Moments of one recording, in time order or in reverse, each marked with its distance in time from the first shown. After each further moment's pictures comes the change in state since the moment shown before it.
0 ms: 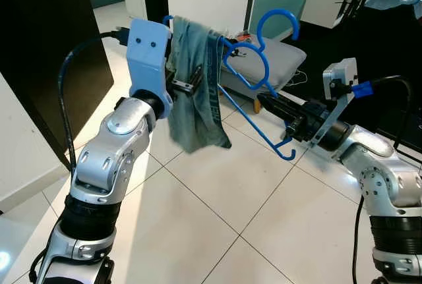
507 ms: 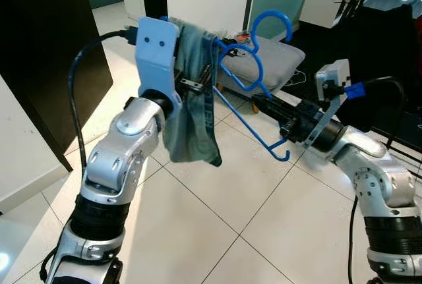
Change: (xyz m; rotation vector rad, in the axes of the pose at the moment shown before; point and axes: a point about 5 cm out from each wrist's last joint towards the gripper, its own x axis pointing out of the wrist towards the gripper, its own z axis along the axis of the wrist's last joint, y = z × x) left arm 0.002 -0.023 -0.001 -0.058 -0.002 -0.103; right arm 0.009 0.010 -0.004 0.016 -0.001 0.043
